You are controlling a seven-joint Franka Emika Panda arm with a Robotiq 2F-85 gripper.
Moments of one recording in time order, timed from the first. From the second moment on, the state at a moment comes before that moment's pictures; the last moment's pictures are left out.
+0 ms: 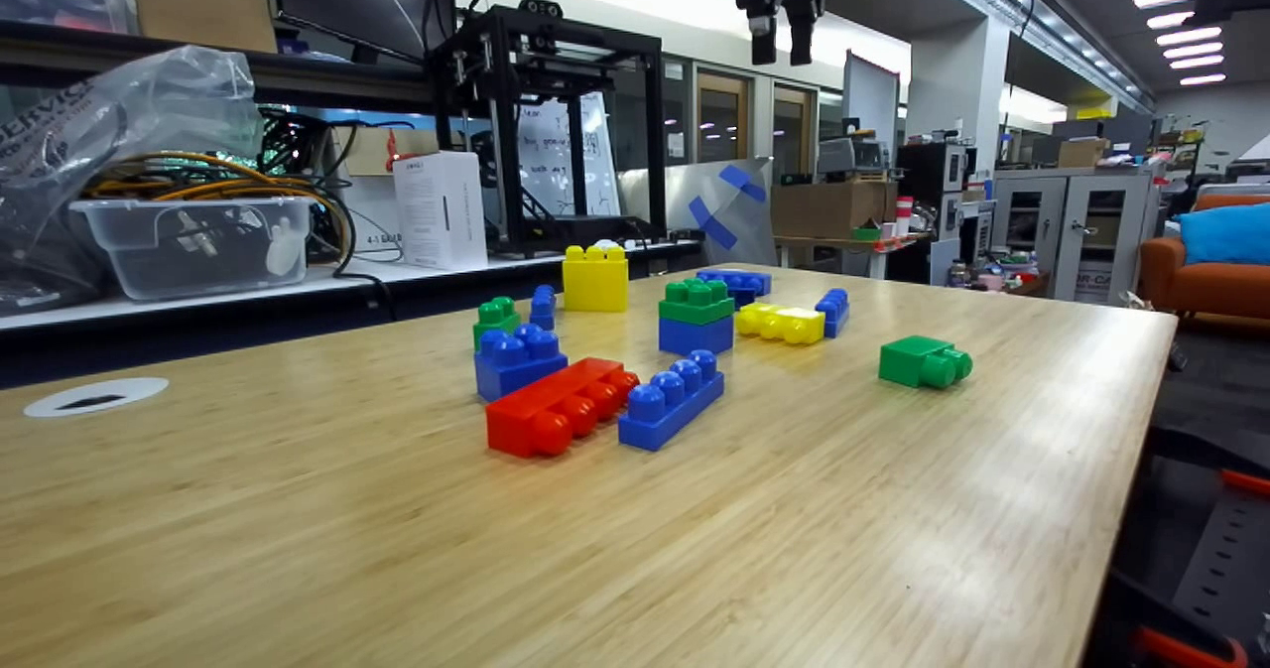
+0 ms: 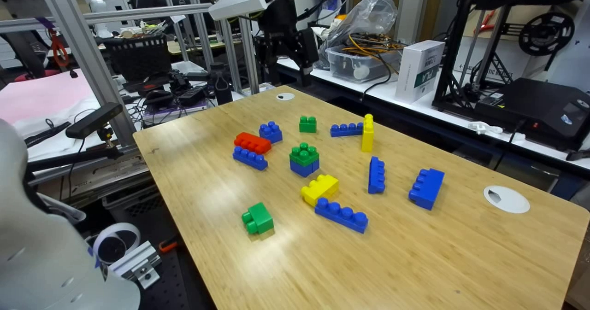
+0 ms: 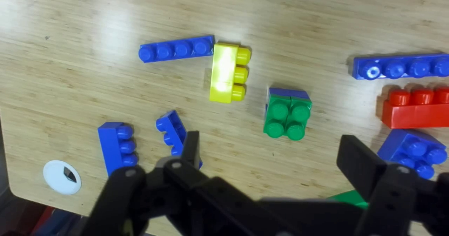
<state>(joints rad) 0.09 -0.30 0.07 -2.28 -0.15 2.05 -0.09</state>
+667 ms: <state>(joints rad) 0.15 -0.13 0.16 -2.18 -0.14 2.15 0.04</state>
